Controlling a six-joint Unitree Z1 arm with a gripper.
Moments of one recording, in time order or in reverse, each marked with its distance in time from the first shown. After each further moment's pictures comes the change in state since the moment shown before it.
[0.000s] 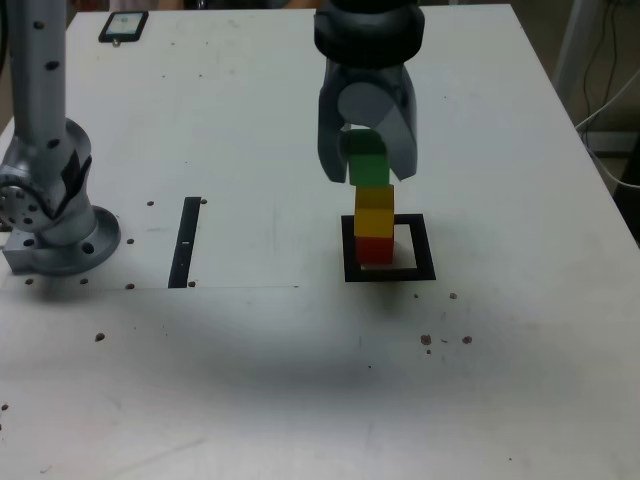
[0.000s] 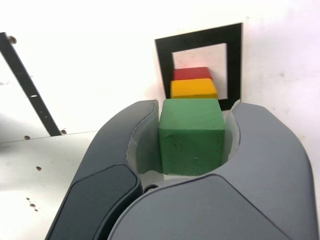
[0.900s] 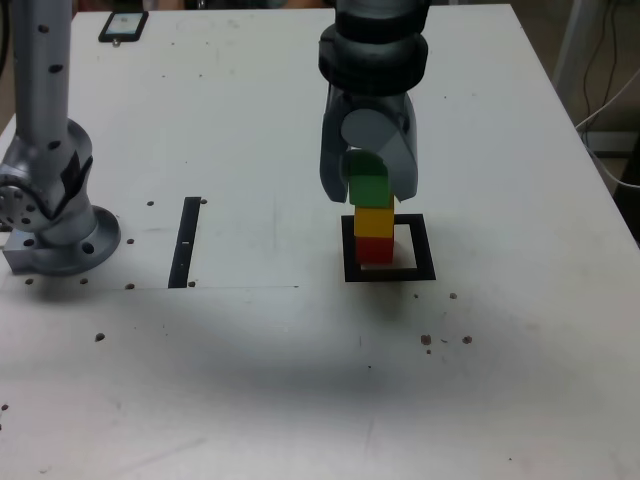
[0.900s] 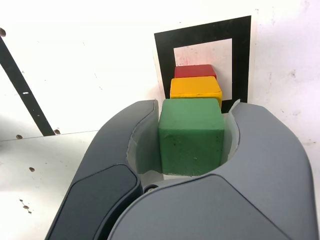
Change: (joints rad) arm -0.030 0.032 0.025 -0.038 0.001 -0.035
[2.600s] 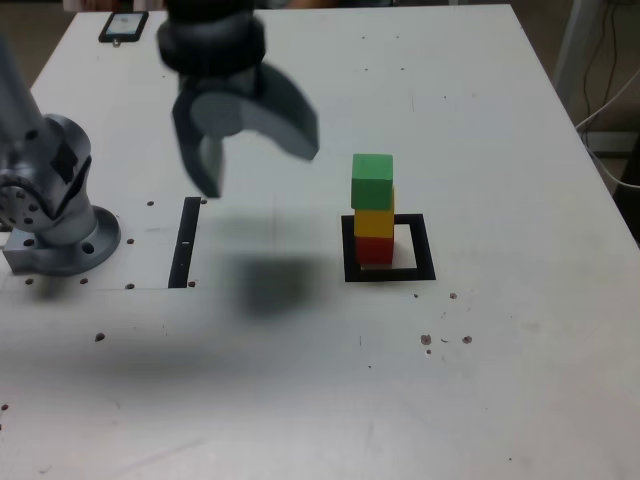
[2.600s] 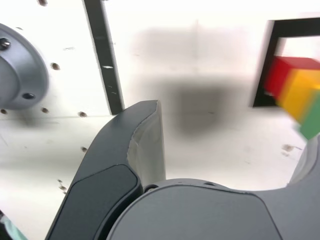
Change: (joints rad) arm 0.038 -0.426 0.514 -0.140 -0.081 -0.089
